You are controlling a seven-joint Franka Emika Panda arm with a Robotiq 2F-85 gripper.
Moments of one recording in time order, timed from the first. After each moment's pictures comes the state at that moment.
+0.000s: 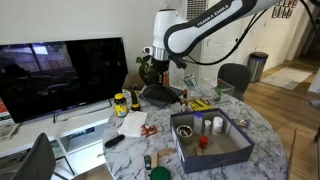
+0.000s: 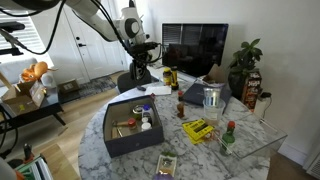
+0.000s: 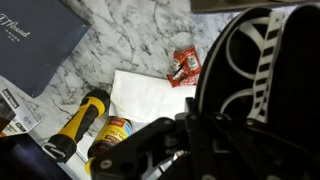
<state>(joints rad) 0.13 0.48 0.20 -1.62 -0.20 2.30 -0.47</state>
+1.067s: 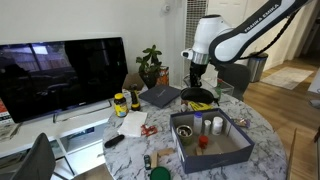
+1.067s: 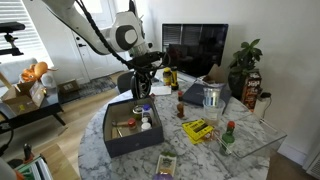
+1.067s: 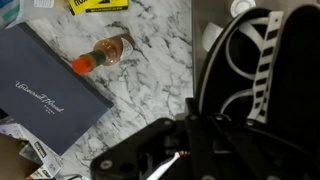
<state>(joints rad) 0.01 0.13 0.12 -2.21 -0.23 2.55 -0.58</state>
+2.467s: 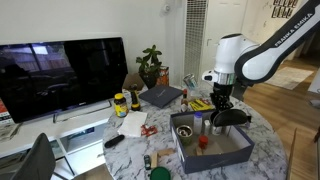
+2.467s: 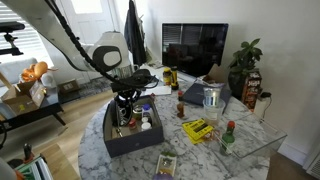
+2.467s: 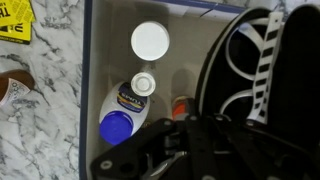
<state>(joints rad) 0.04 -0.01 0.10 -2.56 -0.10 2.56 -0.90</state>
